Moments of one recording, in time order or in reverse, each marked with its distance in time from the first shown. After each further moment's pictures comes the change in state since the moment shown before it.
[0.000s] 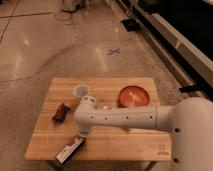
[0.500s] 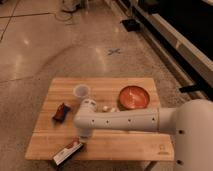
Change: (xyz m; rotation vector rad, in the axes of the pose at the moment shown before) arm 0.001 -0.027 0.003 0.046 0.001 -0.009
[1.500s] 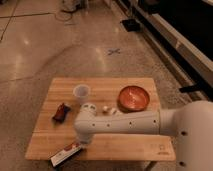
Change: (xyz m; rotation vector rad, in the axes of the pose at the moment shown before) arm -0.002 -0.028 0.003 0.034 -0.001 0.004
